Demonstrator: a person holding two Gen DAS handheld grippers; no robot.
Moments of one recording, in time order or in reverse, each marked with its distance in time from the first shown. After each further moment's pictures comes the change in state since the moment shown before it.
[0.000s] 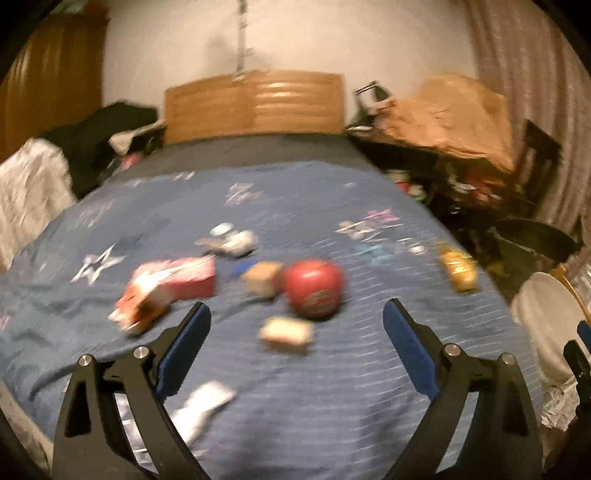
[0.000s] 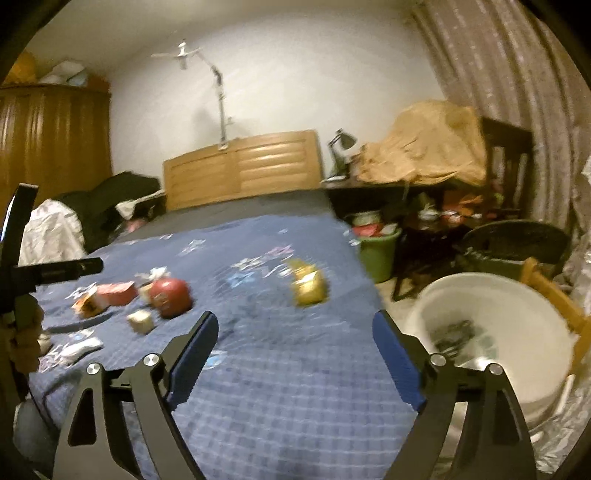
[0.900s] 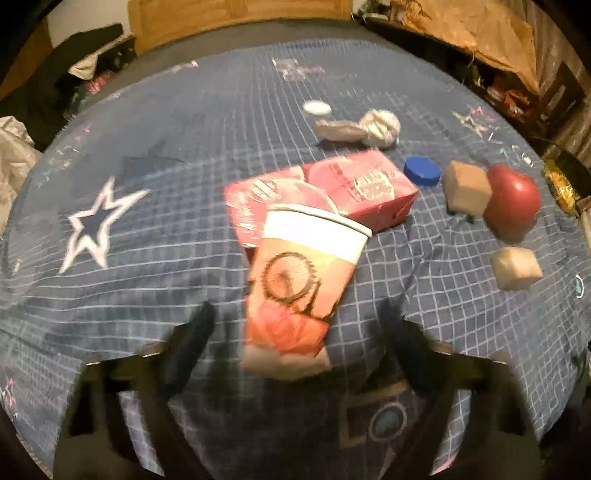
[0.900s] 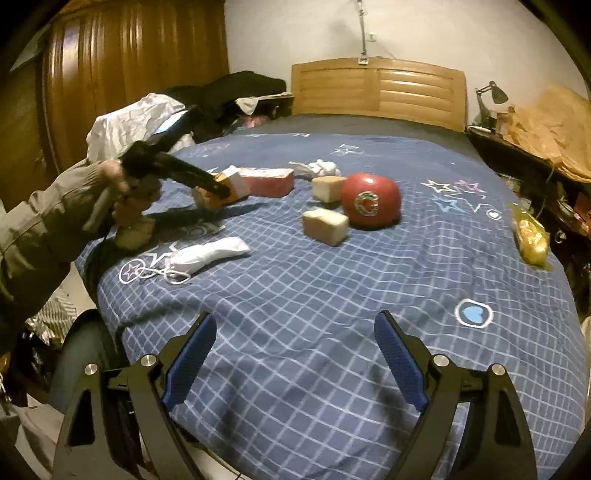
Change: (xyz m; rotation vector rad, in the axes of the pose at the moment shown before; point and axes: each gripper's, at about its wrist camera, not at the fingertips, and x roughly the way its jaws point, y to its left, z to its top) left arm 0.163 0.195 -0.001 0.132 0.487 -0.085; right arm 0.072 0.201 -0.043 -0.268 0.343 0.403
